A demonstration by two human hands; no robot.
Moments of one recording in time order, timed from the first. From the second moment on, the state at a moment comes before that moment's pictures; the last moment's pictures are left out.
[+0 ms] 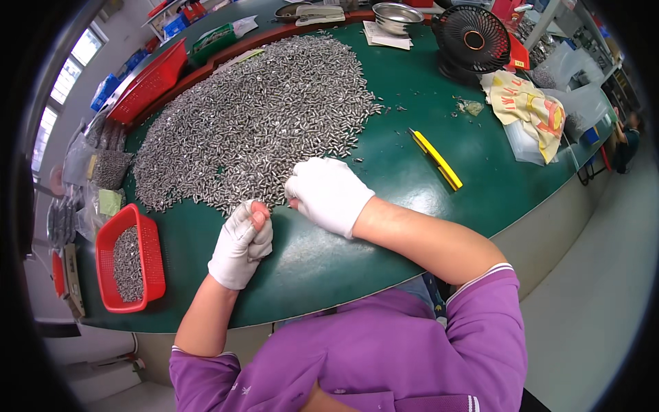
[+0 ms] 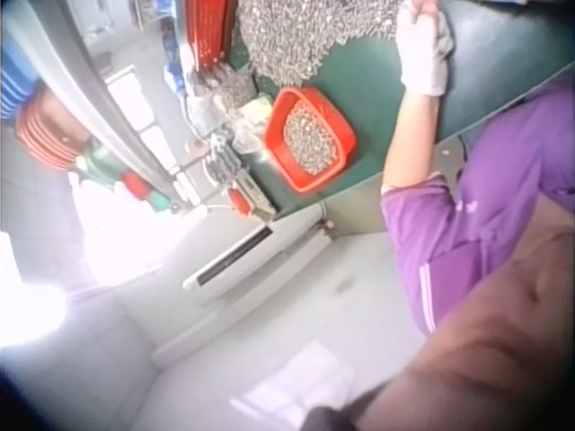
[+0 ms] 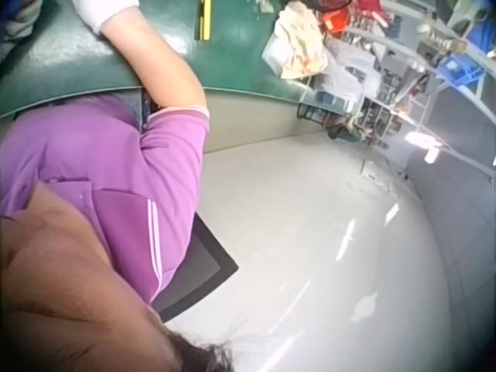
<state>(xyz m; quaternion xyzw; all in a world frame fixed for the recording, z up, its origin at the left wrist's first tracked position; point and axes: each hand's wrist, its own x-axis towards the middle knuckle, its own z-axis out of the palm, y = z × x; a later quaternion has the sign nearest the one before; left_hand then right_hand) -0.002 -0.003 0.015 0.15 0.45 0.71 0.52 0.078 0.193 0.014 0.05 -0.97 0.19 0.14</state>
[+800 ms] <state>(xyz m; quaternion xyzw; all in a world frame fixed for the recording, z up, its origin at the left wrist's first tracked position) 0.005 0.003 0.029 0.24 0.72 0.56 0.34 0.078 0.197 0.016 0.08 -0.97 0.18 0.13</state>
